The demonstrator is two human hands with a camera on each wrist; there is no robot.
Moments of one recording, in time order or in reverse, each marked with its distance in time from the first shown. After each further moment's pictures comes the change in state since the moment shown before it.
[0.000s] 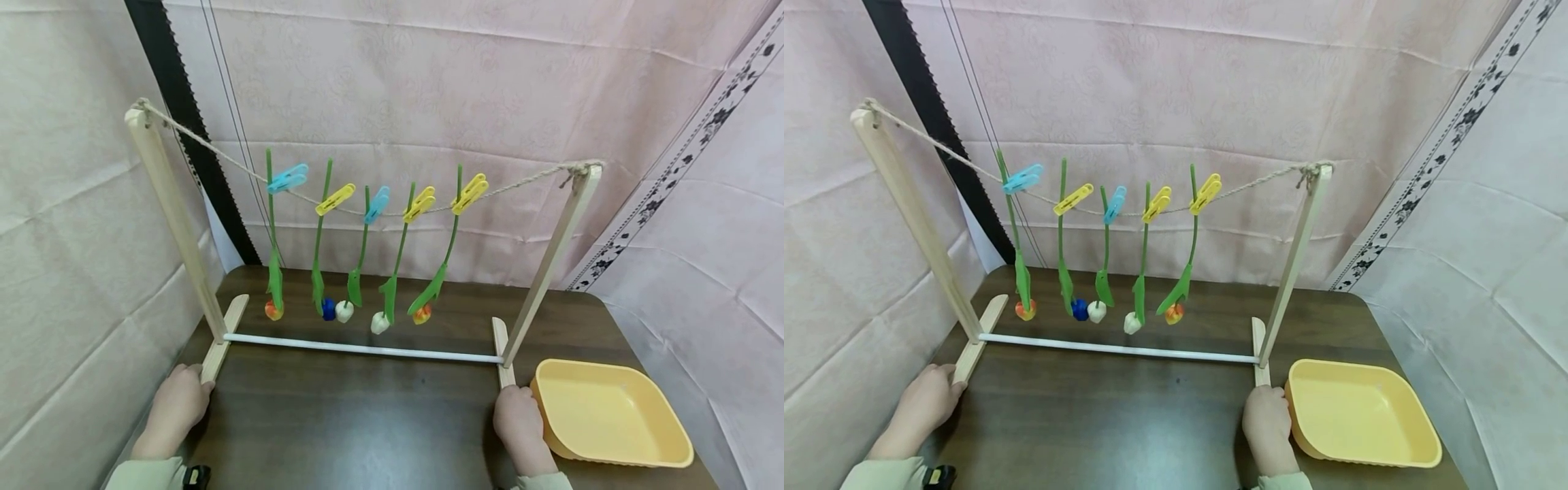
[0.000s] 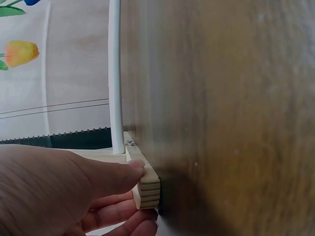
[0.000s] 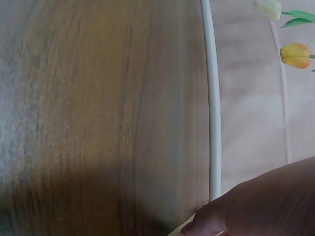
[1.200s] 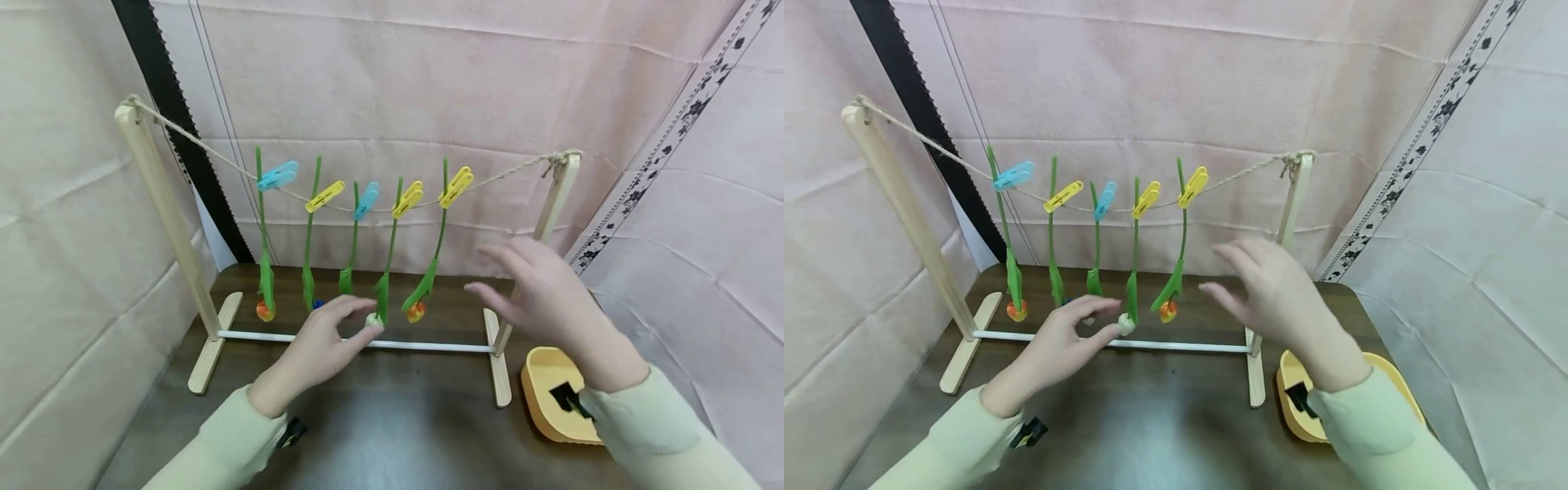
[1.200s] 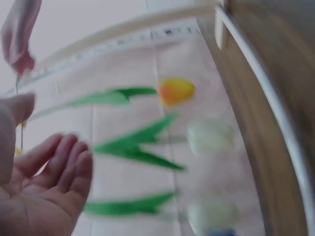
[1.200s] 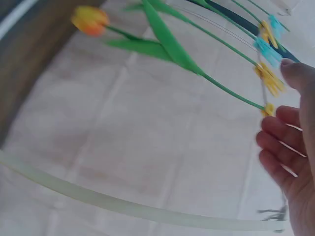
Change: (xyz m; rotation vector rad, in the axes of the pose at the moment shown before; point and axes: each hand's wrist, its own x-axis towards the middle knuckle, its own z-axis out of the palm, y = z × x) left_hand 0.003 0.255 -0.044 -0.612 0.005 0.564; right_hand 0.032 -0.063 -0.237 0.150 0.679 -1.159
